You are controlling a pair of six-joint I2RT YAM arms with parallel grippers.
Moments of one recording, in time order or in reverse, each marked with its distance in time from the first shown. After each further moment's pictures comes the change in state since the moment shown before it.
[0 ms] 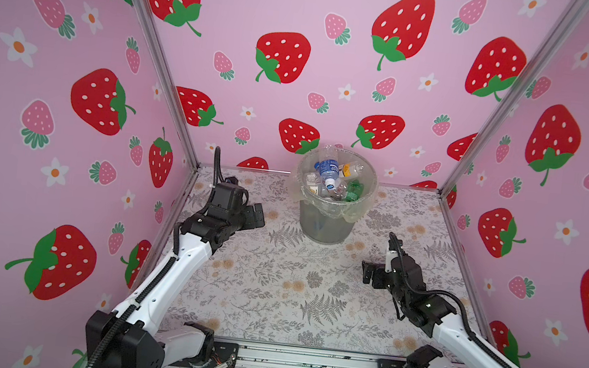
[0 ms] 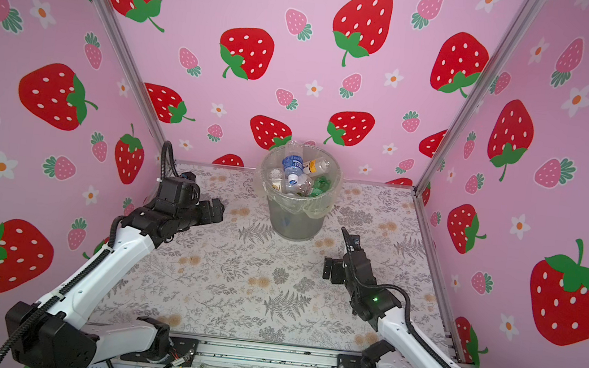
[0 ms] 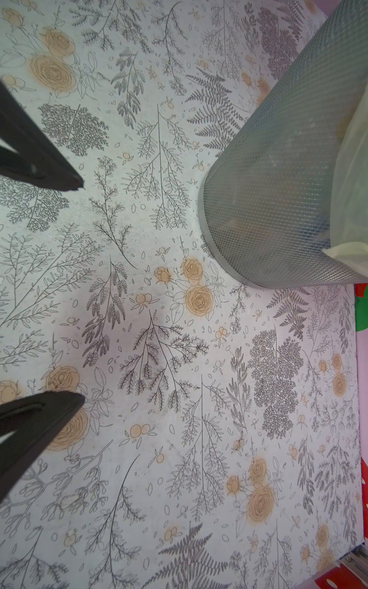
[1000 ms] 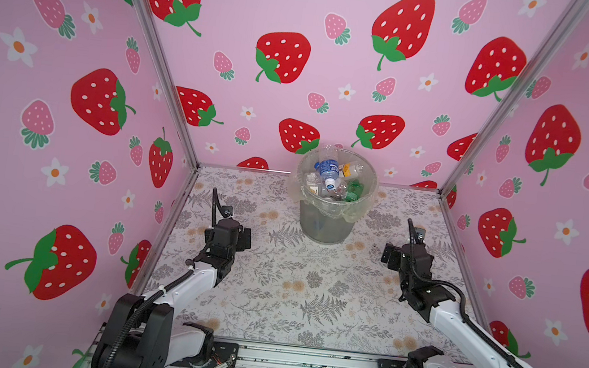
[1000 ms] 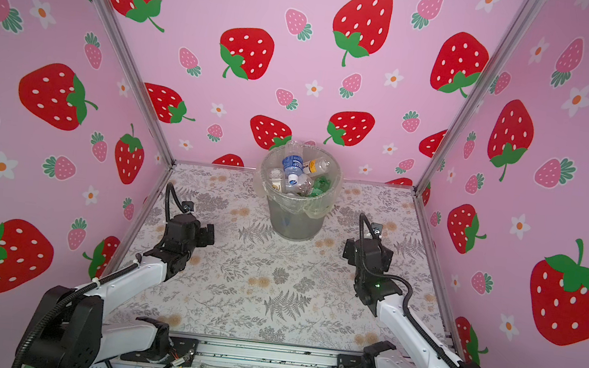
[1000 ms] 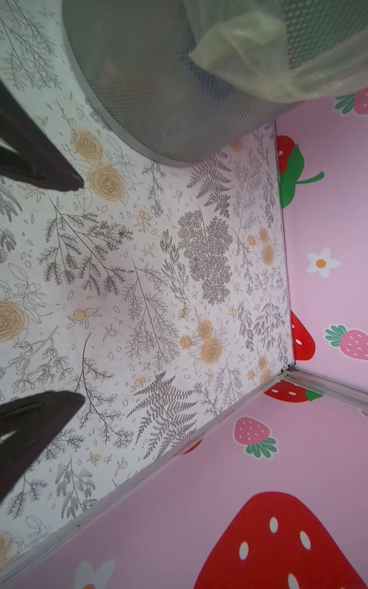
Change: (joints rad) left arm 0.072 0.034 -0.580 0.788 -0.237 0.314; right arm -0.181 0.140 0.020 0.227 0.282 -0.064
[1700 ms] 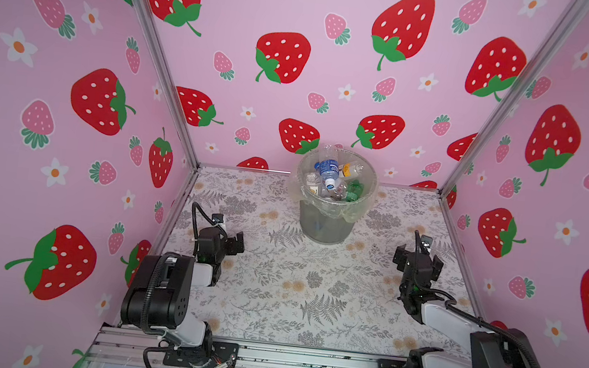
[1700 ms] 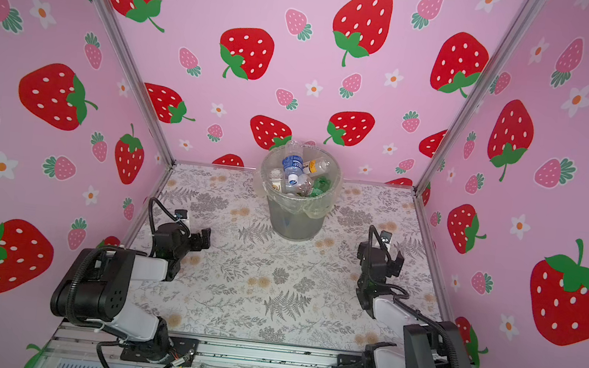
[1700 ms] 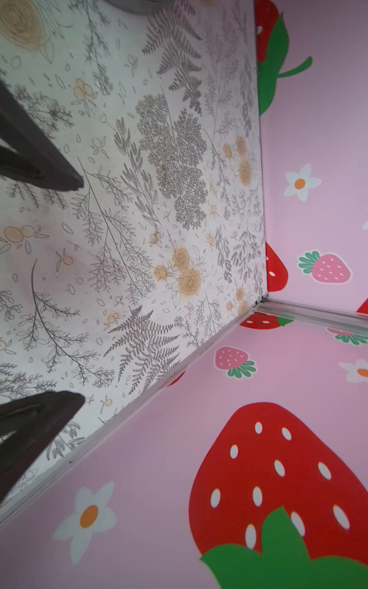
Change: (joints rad) left arm 0.231 0.309 -0.132 0.519 0.395 0.027; right arm -0.172 0.208 -0.227 0.627 0.108 -0.167
